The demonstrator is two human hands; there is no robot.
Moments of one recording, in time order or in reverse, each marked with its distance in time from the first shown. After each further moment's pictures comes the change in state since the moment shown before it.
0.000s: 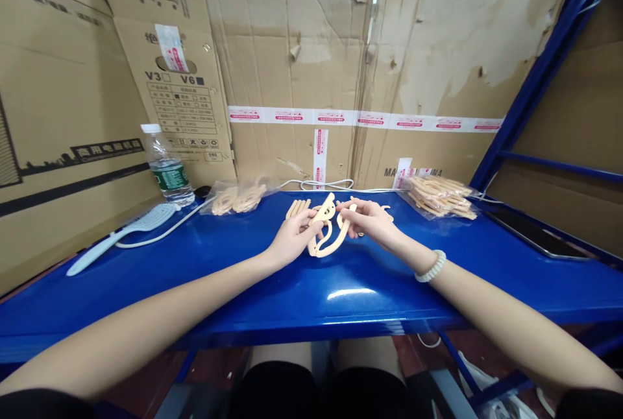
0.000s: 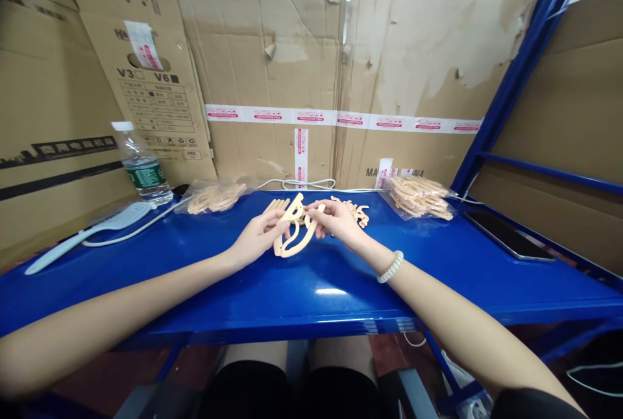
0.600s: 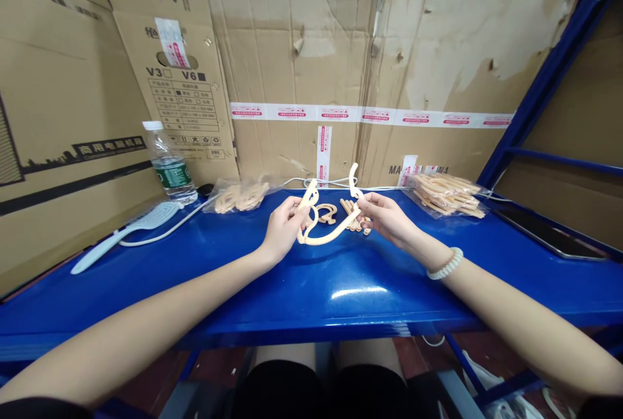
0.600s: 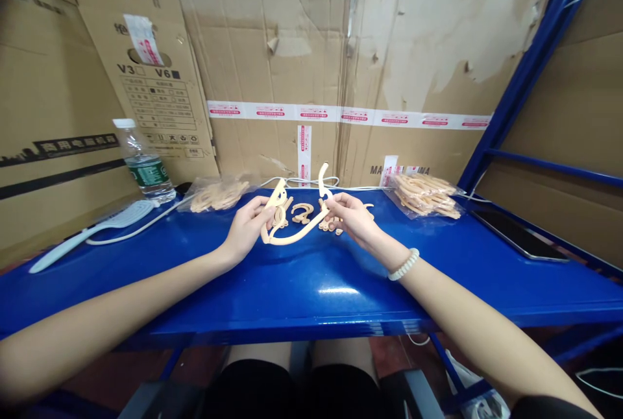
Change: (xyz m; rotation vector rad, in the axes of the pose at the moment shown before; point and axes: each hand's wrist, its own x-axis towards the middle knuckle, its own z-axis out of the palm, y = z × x) left_hand 0.002 0.006 -0.013 -0.005 0.316 0.001; right_hand 0.003 0.007 -0.017 0.196 0.099 0.072
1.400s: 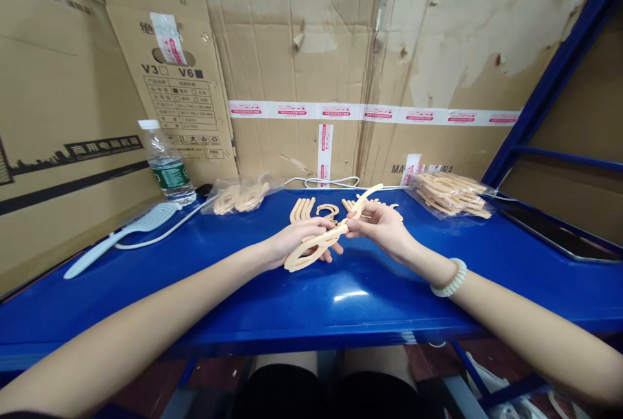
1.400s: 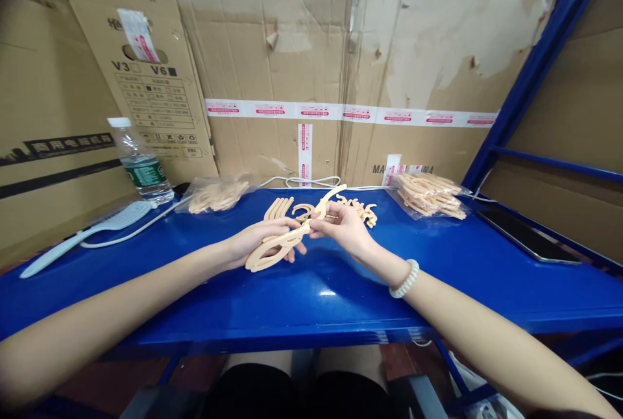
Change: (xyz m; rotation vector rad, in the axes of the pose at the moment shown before) left_hand 0.002 0.004 0.002 -0.280 -0.650 -0.451; right_hand -0.012 0.006 0.024 -0.001 -0.094 -0.073
